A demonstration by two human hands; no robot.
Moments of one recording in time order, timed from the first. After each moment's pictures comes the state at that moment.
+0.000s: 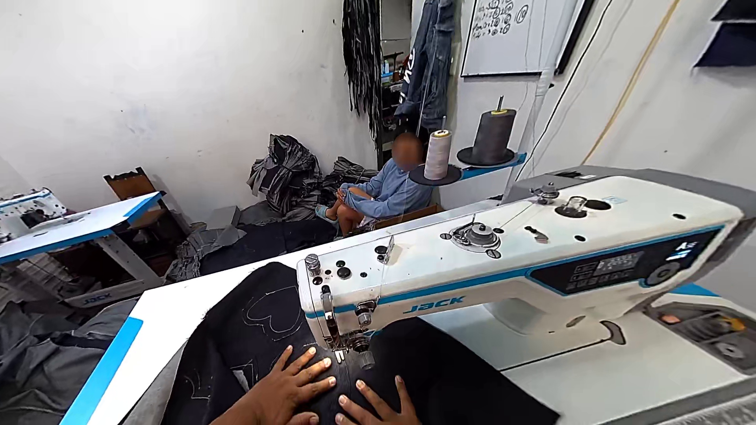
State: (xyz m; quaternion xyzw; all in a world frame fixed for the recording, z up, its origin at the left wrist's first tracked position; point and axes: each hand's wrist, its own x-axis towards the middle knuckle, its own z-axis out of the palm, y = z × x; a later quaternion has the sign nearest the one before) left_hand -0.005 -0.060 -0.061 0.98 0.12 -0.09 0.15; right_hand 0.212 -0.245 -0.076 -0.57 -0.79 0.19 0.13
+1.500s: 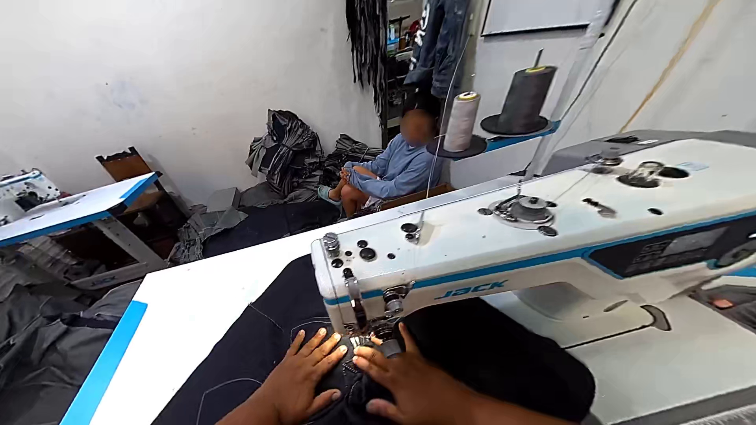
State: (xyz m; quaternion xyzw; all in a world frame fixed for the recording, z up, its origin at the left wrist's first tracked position) left_hand 0.001 -0.069 -0.067 0.97 0.19 0.00 0.14; right_hand 0.241 -0.185 -0.066 -0.55 -0.82 0.18 0.08
